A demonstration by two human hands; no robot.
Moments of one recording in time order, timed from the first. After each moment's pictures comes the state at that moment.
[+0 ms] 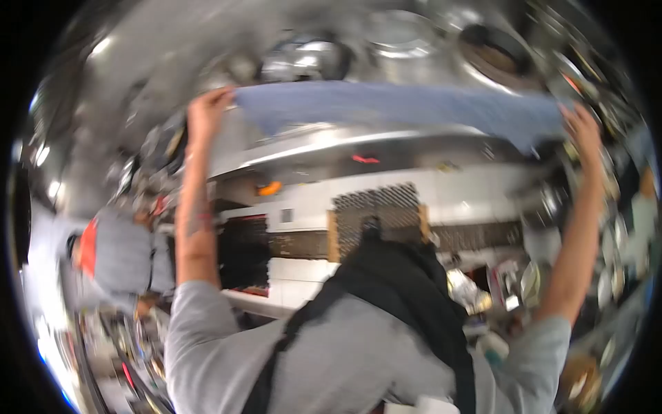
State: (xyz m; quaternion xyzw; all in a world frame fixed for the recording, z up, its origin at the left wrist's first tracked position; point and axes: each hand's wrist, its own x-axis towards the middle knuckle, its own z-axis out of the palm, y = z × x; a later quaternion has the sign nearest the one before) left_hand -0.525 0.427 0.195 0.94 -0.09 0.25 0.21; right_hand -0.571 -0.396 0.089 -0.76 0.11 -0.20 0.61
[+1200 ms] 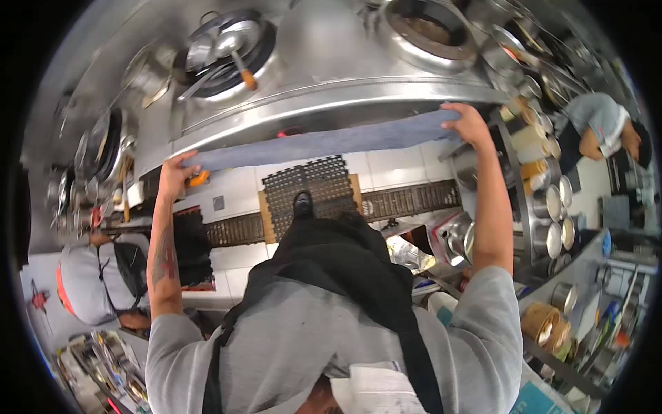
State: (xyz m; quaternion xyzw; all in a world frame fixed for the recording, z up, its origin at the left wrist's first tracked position) left_hand -0.610 0.459 0.016 0.92 0.02 -0.04 0.39; right_hand -0.591 -0.286 0.023 -0.96 0.01 0.03 0.29
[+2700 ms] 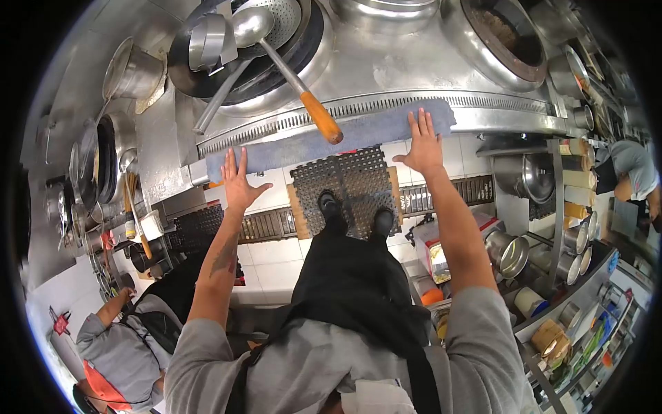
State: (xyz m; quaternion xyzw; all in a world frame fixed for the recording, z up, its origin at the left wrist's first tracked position) left_hand -0.446 0.508 -0.165 0.99 -0.08 0.04 0.08; right_hand -0.432 0.026 -0.158 -1.00 0.01 0.04 0.06
